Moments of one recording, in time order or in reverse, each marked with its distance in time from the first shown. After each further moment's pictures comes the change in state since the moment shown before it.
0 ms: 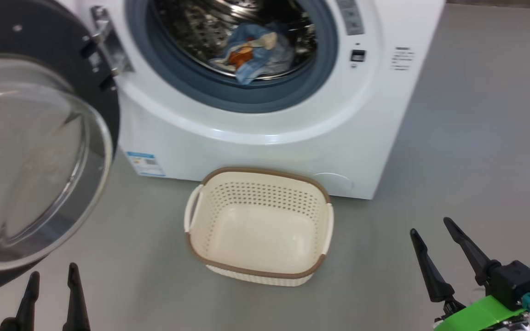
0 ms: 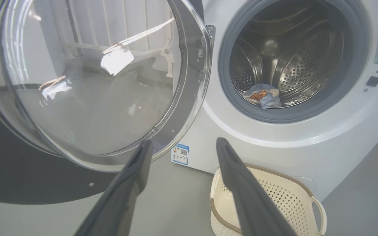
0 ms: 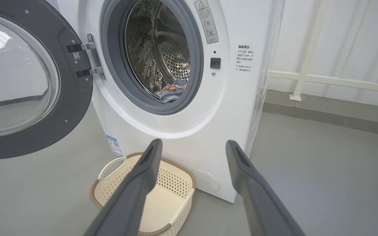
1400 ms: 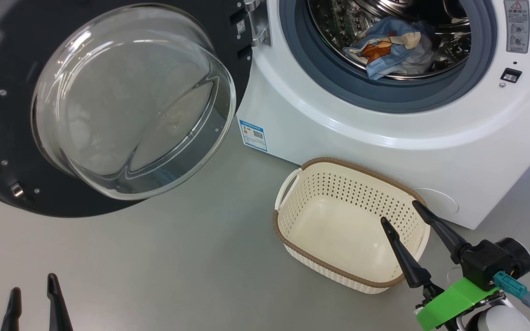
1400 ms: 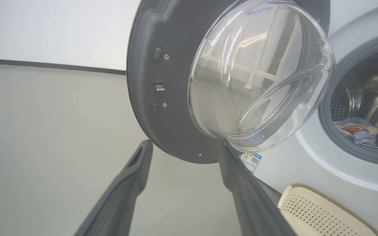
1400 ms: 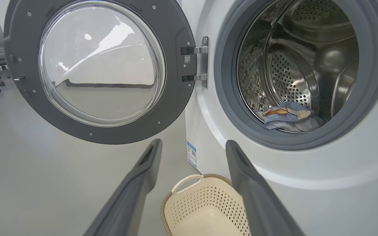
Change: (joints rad) left arm 0.045 -0.013 0.034 -0.039 -0.123 0.050 0.000; right arm -0.132 -0.070 0.164 0.048 0.012 0.000 0.000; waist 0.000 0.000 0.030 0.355
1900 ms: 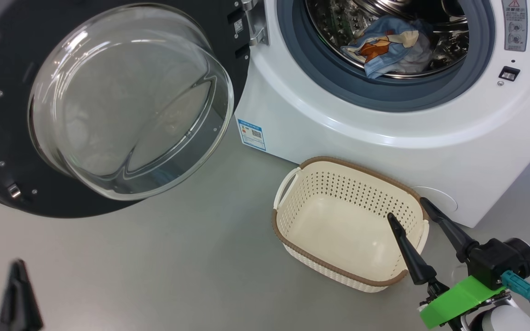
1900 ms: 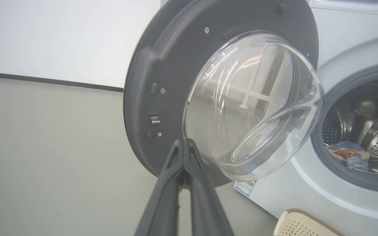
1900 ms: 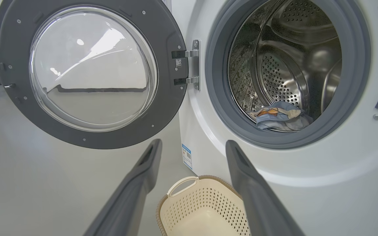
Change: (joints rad) left arm -0.037 -0.003 0.019 -0.027 -0.014 -0.024 0.000; right arm 0.008 0.012 -0.034 -0.011 0.003 0.000 0.000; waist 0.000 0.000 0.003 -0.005
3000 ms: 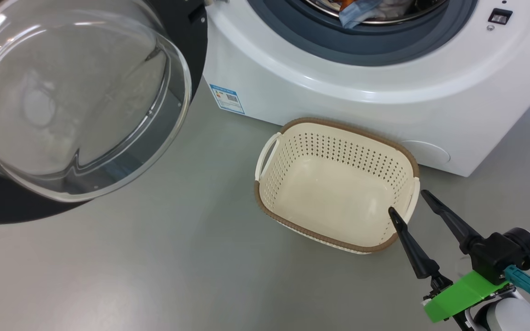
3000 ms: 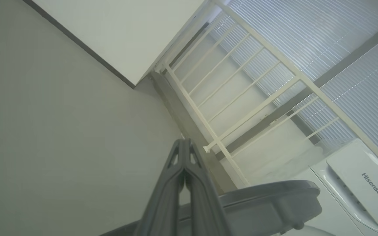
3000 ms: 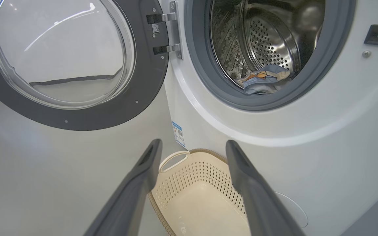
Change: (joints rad) left arm -0.828 0.588 0.087 0.653 -0.913 -0.025 0.418; right arm -0.016 -0.032 0.014 -0.019 -0.006 0.000 0.000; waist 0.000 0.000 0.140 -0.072
